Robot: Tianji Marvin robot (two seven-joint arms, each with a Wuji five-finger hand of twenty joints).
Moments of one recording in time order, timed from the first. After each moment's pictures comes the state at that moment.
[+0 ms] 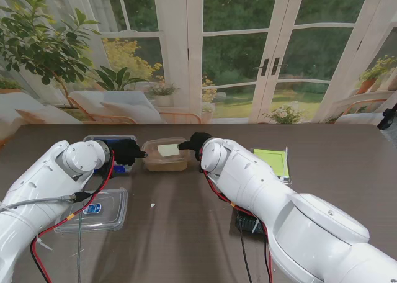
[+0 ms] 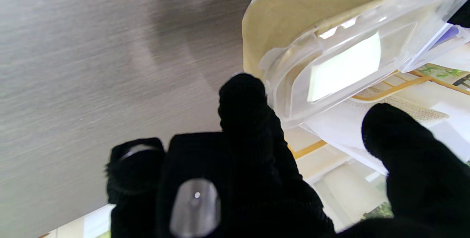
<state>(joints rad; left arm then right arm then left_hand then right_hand) 0.93 -1.07 -1.00 -0.96 0.33 -0.03 -0.45 -0.61 -1.66 0.50 -0.37 -0.12 0.18 -0.04 1.09 0.00 0.01 0.00 0.74 0.51 0.11 0.12 0.96 0.44 0.74 1.28 0.81 0.47 1.30 1.14 0.54 0.51 1.56 1.17 0.33 -0.33 0.68 0.04 0.56 0.19 0.61 0.22 1.30 0.06 0.93 0.77 1.30 0.09 1.64 0.92 0.70 0.40 1.83 0.69</state>
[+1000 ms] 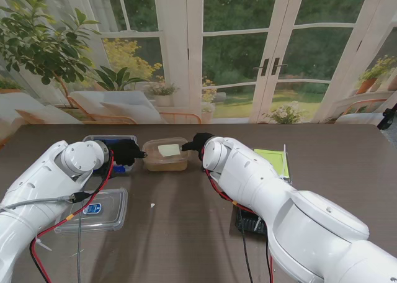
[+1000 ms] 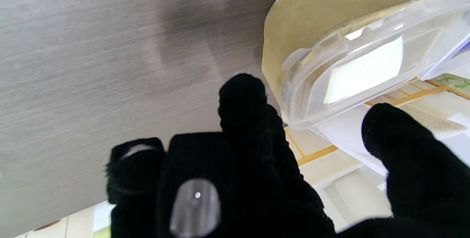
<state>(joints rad) 0.93 -1.07 -1.01 -0.96 0.33 -0.04 -0.46 -0.59 -1.66 0.48 -0.35 -0.15 0.20 -0.02 1.09 0.00 0.01 0.00 0.74 0.50 0.10 0.11 0.96 0.44 0.74 1.28 0.81 0.47 1.30 1.14 0.53 0.51 1.56 1.15 0.33 -0.33 0.68 0.04 0.56 0.17 0.61 0.21 1.30 0.06 0.93 0.77 1.30 0.09 1.64 0.92 0.70 0.40 1.83 0.69</state>
